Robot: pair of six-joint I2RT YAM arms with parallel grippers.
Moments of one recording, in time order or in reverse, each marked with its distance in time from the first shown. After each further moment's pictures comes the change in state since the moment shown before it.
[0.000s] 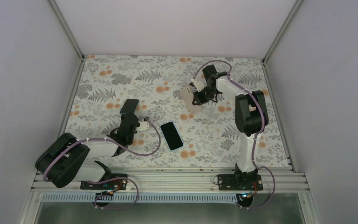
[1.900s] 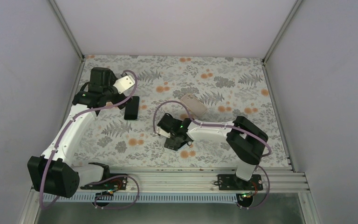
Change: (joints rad) left arm 0.412 -0.100 0.851 -1.197 0.713 -0.574; right arm 0.752 -0.262 -0.465 0.334 0.664 -0.063
